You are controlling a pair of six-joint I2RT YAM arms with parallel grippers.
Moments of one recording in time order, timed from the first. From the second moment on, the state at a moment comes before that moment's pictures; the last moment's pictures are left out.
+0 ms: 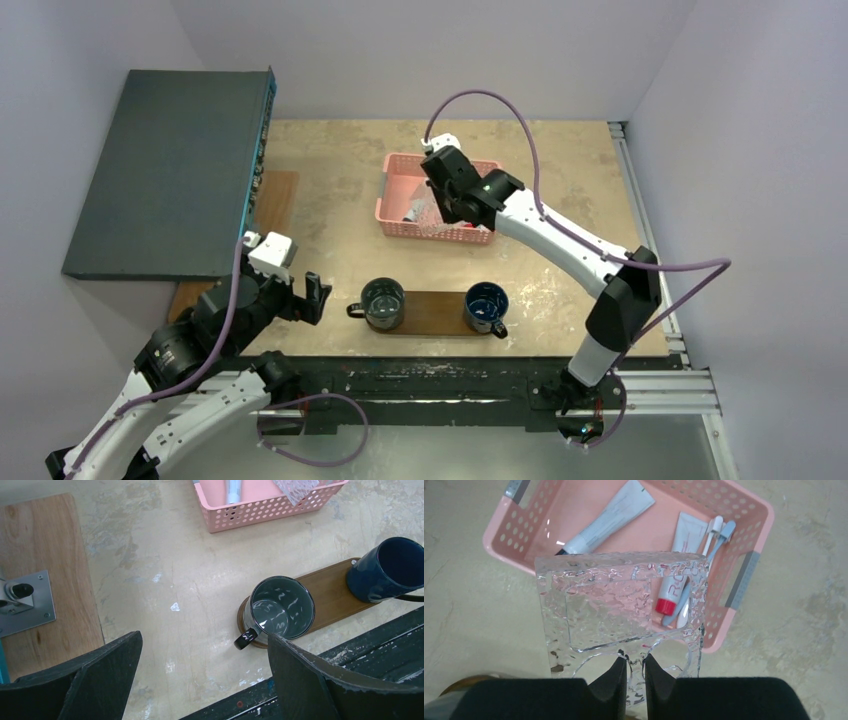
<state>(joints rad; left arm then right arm) -0.81 0.41 0.90 -0.94 -0.37 -0.23 0.77 1.71 1.64 -0.80 0.43 0.24</state>
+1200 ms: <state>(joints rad) -0.81 0.39 0.90 -0.95 -0.40 -0.25 1.07 1.62 1.53 -1.14 0.53 0.80</state>
